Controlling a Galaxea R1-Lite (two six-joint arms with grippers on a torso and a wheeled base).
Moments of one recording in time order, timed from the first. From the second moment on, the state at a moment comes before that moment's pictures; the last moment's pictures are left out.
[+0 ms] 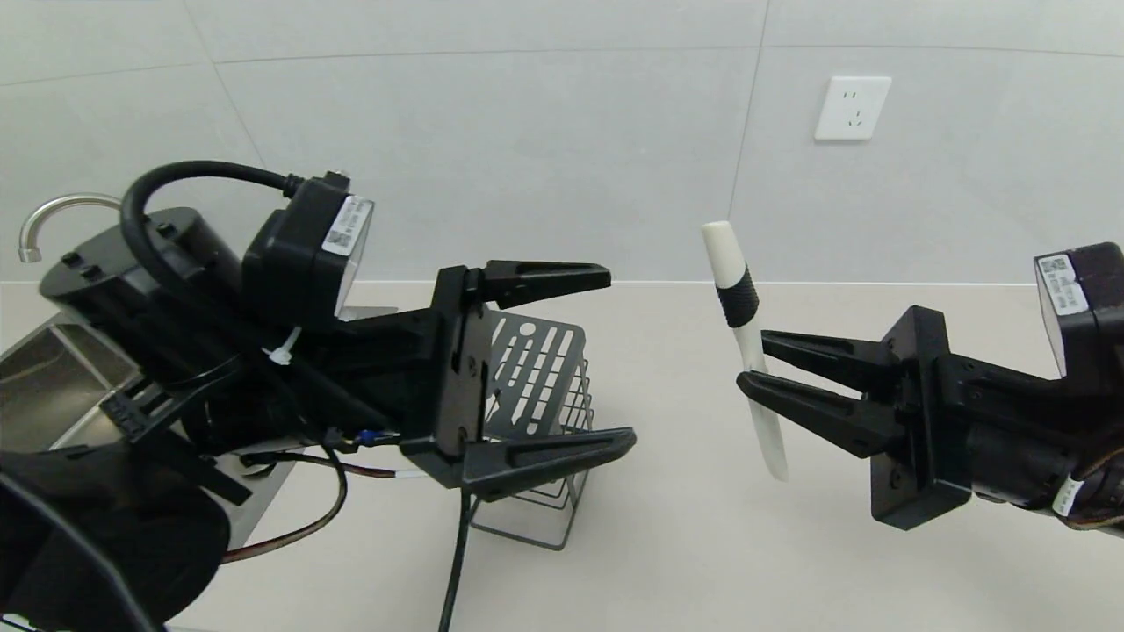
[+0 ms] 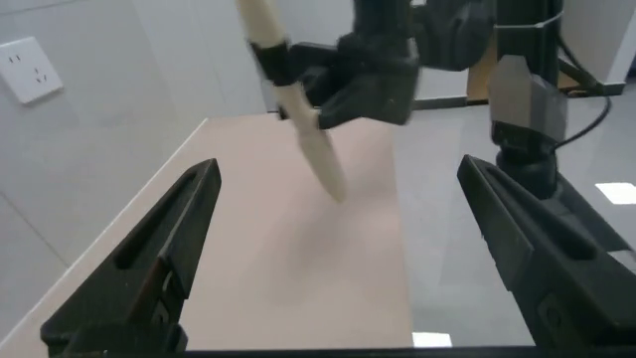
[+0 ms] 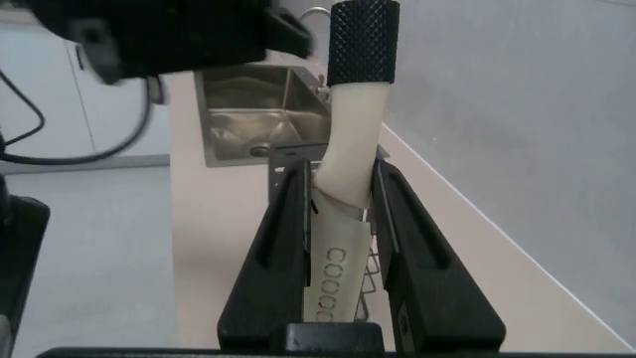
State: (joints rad) left arm -0.55 1.69 -0.73 -1.26 -0.99 0.08; right arm 0.61 1.49 -0.49 -1.24 0.59 -0.24
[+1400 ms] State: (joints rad) left arm -0.74 1.95 -0.99 -1.57 -0.94 -0.29; right arm 0.67 1.44 -0.44 -1.27 0.61 -0.24
